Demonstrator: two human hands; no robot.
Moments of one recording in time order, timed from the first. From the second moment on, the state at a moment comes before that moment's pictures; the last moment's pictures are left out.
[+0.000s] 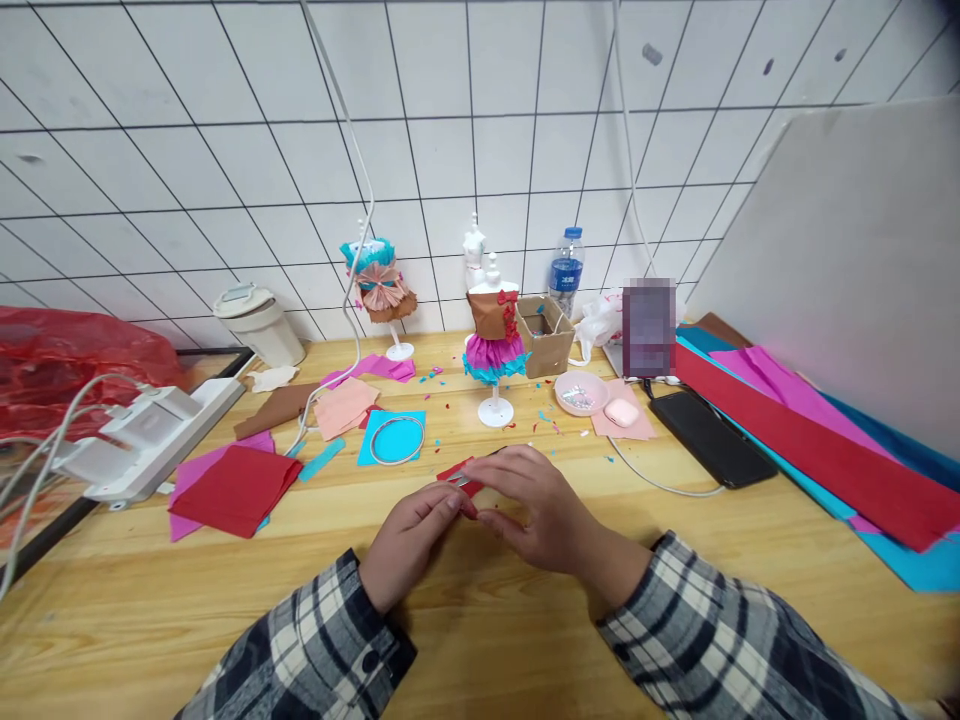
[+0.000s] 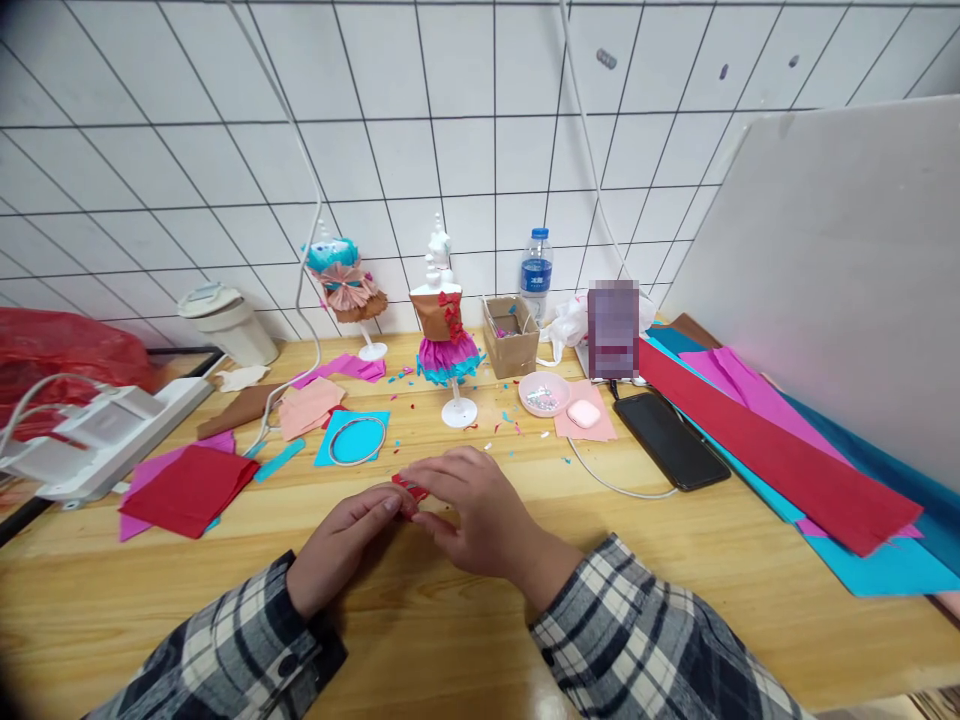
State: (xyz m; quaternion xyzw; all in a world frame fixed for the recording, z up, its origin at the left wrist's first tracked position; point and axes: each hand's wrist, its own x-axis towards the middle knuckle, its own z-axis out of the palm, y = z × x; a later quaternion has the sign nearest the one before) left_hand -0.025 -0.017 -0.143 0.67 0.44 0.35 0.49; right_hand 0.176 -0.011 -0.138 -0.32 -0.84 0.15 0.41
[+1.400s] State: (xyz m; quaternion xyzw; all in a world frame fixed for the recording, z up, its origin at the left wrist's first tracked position) left_hand 0.007 -0.008 -0.140 0.88 0.43 0.18 0.05; right_hand 0.205 0.024 -0.153 -0.57 -0.77 0.12 0.26
